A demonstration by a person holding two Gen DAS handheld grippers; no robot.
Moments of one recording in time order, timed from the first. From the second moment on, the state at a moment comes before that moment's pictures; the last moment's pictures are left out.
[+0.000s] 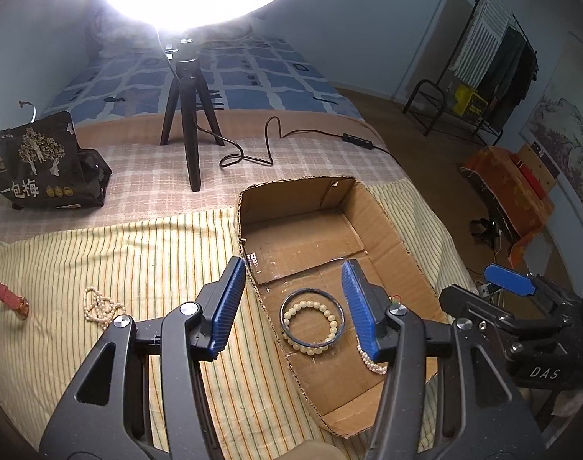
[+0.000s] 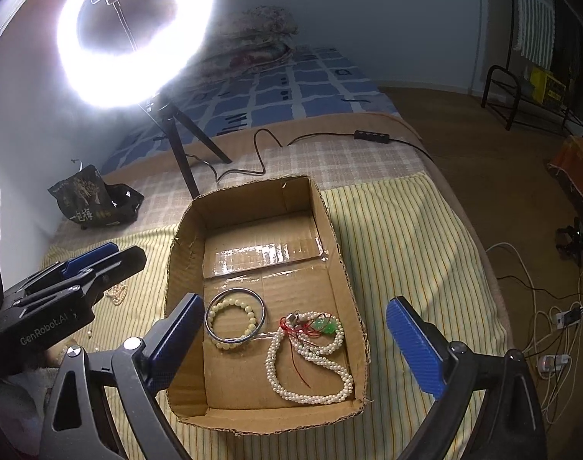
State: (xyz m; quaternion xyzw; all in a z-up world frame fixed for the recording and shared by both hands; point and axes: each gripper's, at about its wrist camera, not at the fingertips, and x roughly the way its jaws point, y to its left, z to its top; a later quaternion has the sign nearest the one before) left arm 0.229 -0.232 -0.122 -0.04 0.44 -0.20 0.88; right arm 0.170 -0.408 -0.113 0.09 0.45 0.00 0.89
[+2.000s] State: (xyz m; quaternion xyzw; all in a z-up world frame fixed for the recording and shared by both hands) left arm 0.222 0.078 -0.129 -0.14 0.47 0.00 0.87; right arm 0.184 -0.152 -0.154 -0.03 0.52 0.21 0.83
